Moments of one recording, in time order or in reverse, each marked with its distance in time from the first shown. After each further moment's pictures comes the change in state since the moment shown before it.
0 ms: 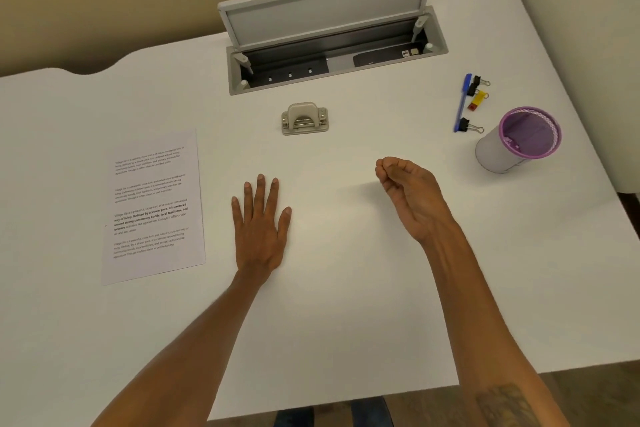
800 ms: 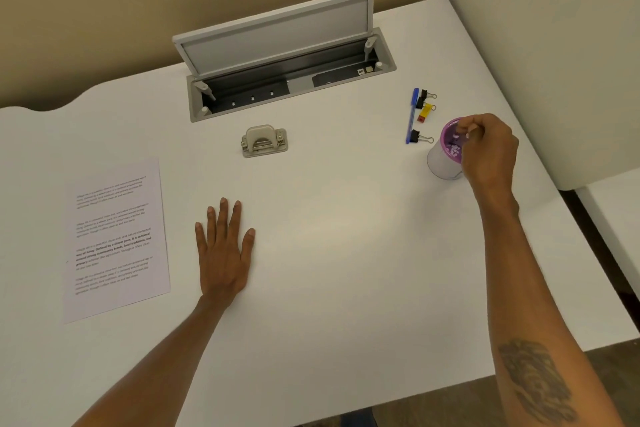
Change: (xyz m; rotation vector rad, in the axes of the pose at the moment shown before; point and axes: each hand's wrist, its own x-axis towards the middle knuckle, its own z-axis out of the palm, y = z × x) left_hand -0.001 0.003 0.000 -0.032 0.018 -0.004; right_hand 0.031 -0.130 -0.099 -1.117 0.573 -0.599
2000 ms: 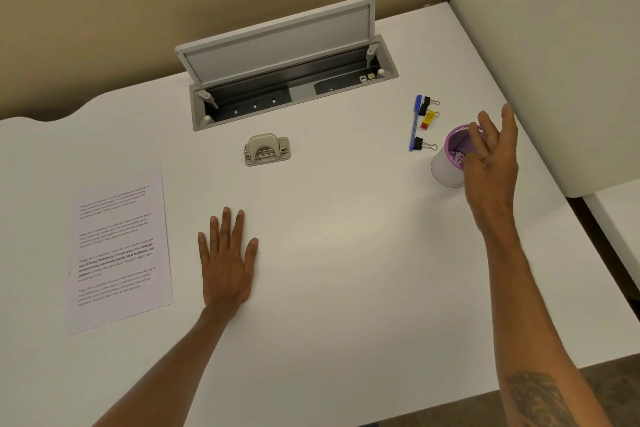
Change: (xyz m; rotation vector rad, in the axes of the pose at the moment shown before) left_hand 0.002 0.002 0.000 0.022 -0.016 -0.003; right_hand -0.020 0.014 0.005 0.520 -0.090 0.010
